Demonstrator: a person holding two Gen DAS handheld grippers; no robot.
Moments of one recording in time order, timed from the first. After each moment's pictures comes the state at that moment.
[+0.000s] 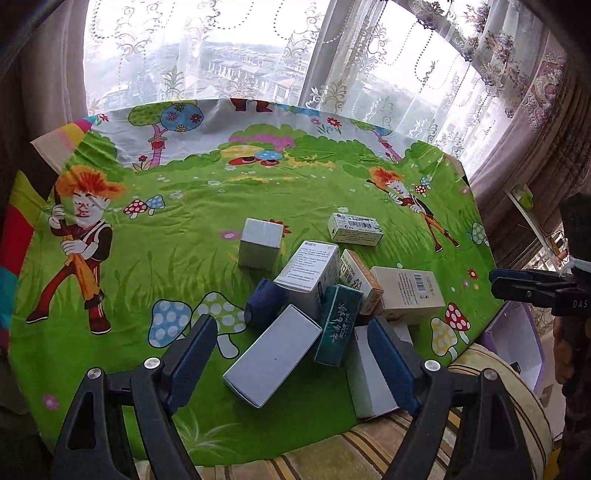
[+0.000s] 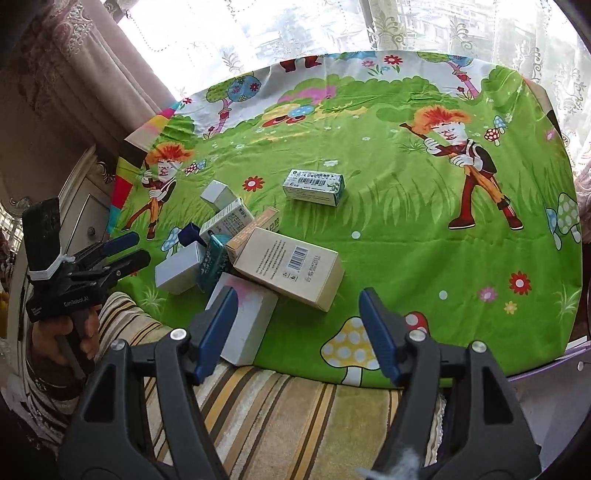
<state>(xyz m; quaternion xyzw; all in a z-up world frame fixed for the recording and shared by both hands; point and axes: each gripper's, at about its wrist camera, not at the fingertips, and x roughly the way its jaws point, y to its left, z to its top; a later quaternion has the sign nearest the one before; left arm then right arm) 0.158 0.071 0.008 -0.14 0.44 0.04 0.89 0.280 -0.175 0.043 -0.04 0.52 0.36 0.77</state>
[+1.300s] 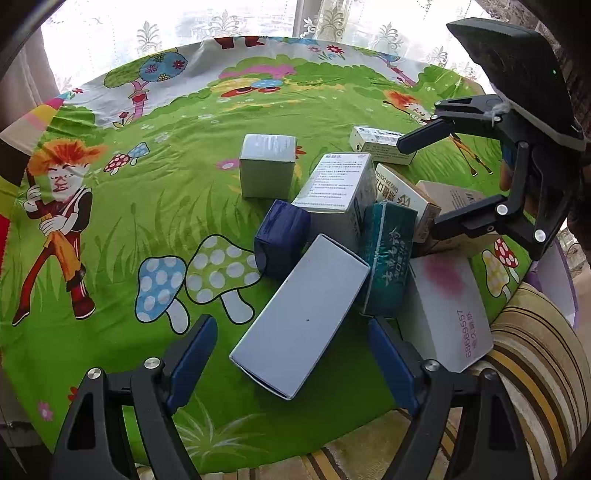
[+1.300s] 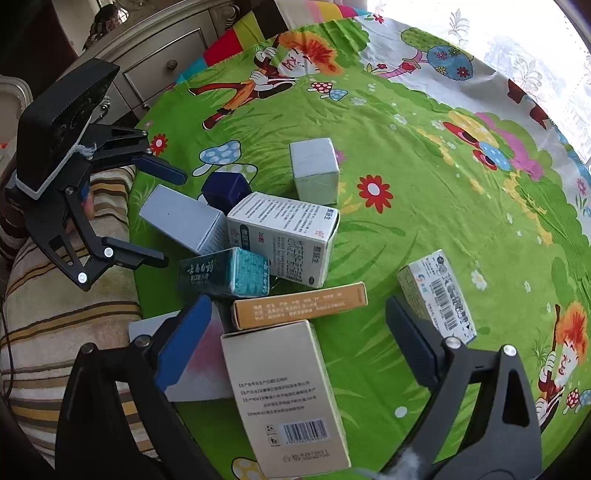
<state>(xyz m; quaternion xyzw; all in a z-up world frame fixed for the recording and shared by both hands) 0.177 0.066 -0.046 -0.08 0.54 0.03 0.84 0.313 -0.026 -0.028 -0.34 0.42 0.62 0.57</state>
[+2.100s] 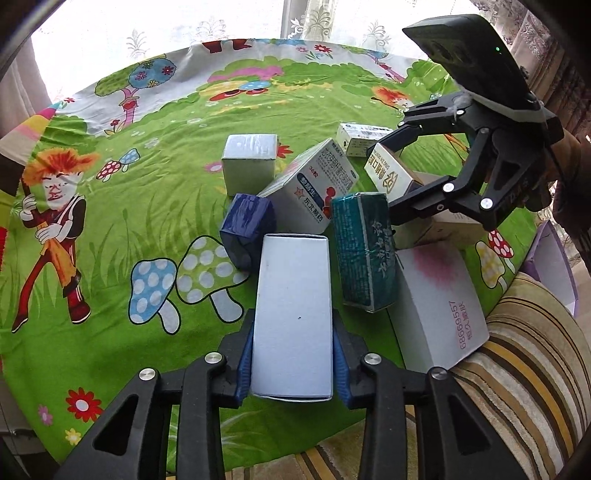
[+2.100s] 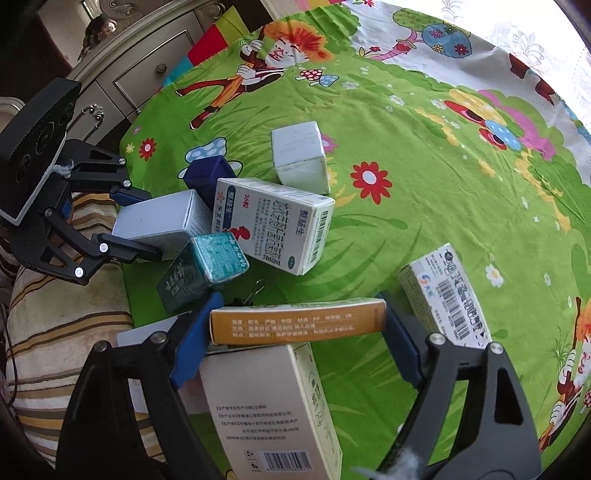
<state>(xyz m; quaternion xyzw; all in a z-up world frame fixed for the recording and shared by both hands) 0.172 0.057 -0.044 -0.07 0.53 0.01 0.84 0.327 -0.020 -0.043 -0.31 0.45 0.61 0.57</state>
